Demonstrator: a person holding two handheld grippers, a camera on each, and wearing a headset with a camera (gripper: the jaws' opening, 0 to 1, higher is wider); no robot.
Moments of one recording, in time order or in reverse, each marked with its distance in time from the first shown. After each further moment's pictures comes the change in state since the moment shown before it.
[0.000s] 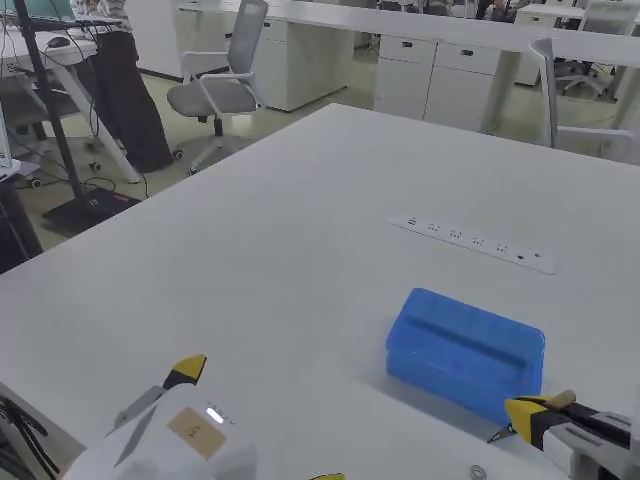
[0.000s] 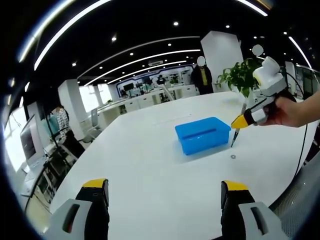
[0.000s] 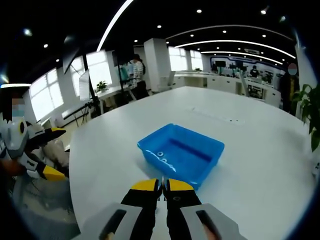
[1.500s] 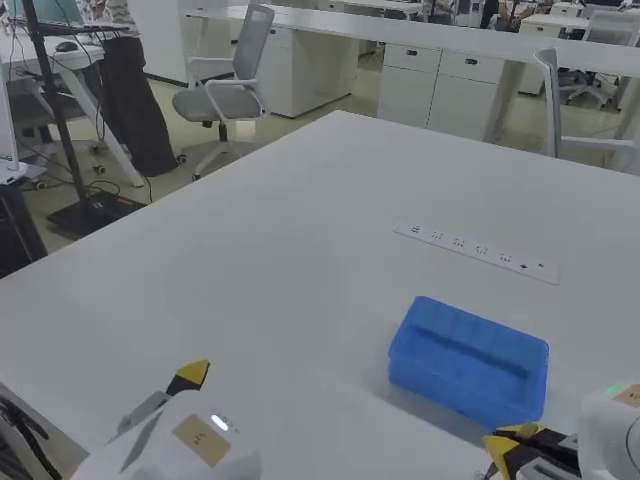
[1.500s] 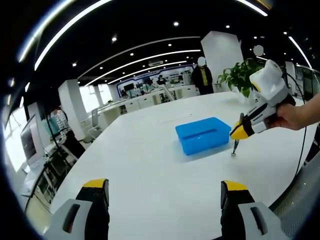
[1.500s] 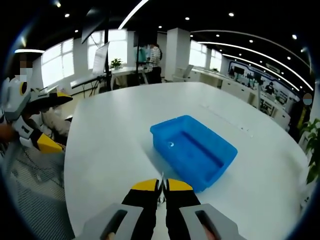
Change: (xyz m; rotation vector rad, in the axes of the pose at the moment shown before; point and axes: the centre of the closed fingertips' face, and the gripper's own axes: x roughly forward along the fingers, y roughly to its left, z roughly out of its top) left arm 0.000 0.000 0.000 0.001 -0.002 0.003; right arm 0.009 0.020 -0.011 -0.229 0.103 0.017
